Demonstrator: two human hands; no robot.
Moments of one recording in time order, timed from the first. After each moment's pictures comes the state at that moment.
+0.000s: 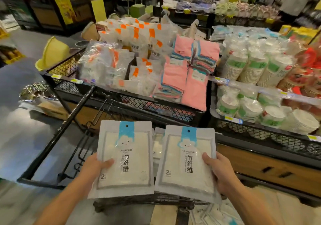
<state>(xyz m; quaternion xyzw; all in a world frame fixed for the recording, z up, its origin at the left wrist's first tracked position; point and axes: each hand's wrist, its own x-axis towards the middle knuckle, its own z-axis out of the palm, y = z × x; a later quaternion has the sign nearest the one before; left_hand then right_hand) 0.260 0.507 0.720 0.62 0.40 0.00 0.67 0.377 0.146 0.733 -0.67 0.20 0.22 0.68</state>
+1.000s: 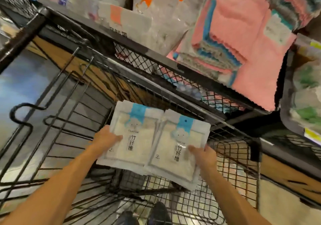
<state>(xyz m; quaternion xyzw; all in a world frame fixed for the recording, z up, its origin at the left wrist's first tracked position) 0.476 0.594 0.445 0.74 0.47 -0.19 0.45 0.571 0.269 0.456 -0.78 0.30 0.27 0.48</state>
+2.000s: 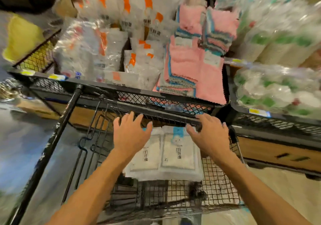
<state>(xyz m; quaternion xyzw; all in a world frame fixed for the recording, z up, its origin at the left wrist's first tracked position) 0.474 0.540 0.674 0.99 0.14 0.02 0.09 0.518 0.297 0.703 -0.99 -0.04 0.05 0.15</state>
